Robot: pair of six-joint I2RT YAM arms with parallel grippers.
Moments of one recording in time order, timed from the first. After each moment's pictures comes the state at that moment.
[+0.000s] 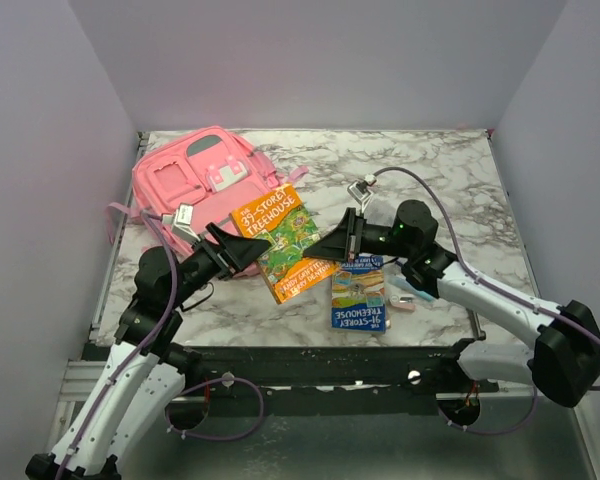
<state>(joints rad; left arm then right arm) -0.38 0.52 0.60 -0.17 0.35 -1.00 0.67 1.19 0.75 0.40 -0.70 1.07</state>
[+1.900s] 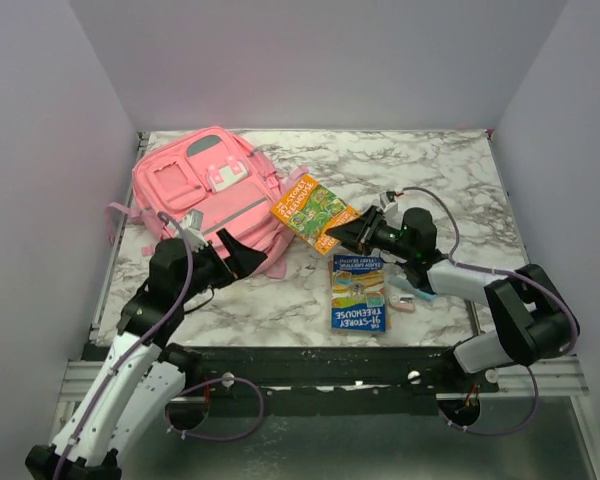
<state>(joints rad) -0.37 0.52 0.55 -0.40 0.27 -0.87 0.44 1.49 0.51 0.91 -0.59 1.35</state>
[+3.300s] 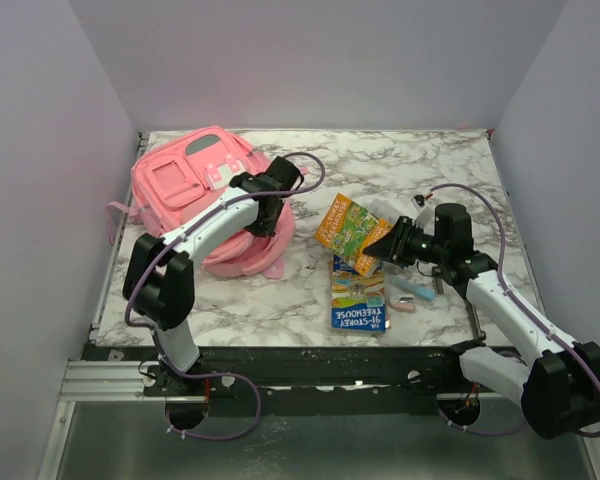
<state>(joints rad) -0.56 1.79 1.47 -0.95 -0.31 -0.16 0.26 1.05 0.63 -0.13 -0.58 0.66</state>
